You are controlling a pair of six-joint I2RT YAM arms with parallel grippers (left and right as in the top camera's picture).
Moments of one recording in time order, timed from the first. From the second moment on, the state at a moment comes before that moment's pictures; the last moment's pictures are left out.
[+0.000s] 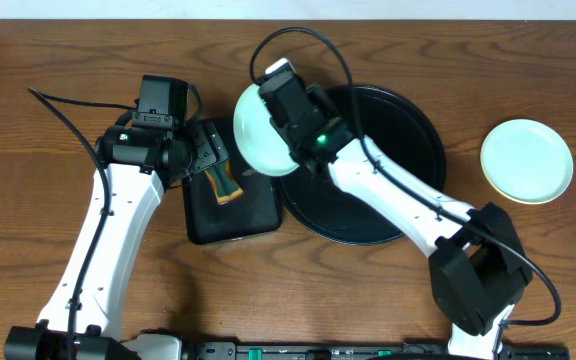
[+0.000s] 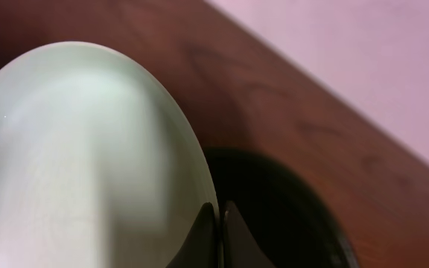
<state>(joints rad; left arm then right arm) -0.12 1.45 1.26 -0.97 -0.01 -0.54 0.73 1.96 1.56 -0.38 0.54 -0.09</state>
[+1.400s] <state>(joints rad) -0.12 1.45 1.26 -0.97 -0.01 -0.54 0.21 1.78 1.58 -0.71 0.03 0.25</state>
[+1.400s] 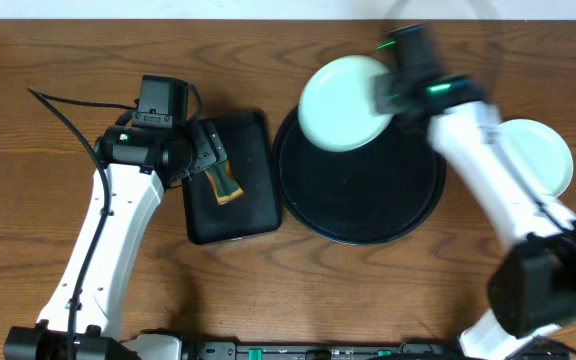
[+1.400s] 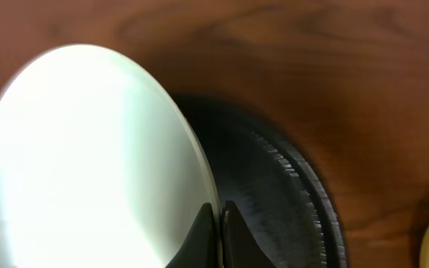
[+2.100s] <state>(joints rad) -0.12 1.45 1.26 -0.97 -0.01 -0.54 -0.64 1.73 1.30 -0.71 -0.13 0.32</state>
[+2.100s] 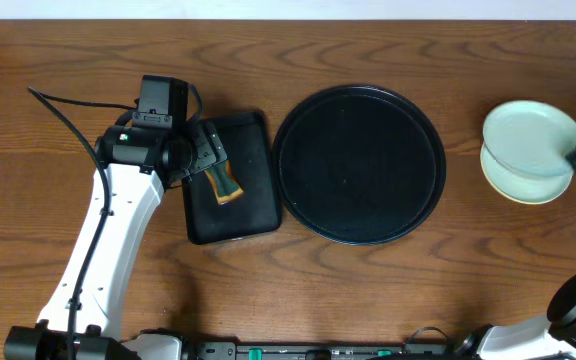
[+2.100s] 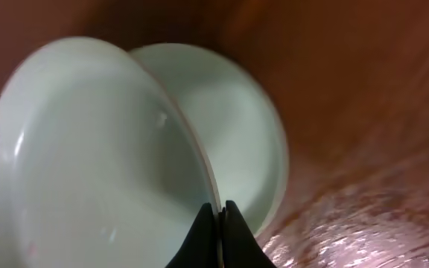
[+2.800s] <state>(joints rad) -0.12 1.45 1.26 -0.97 -0.01 -0.54 -0.56 1.57 1.17 -0.46 -0.44 0.27</state>
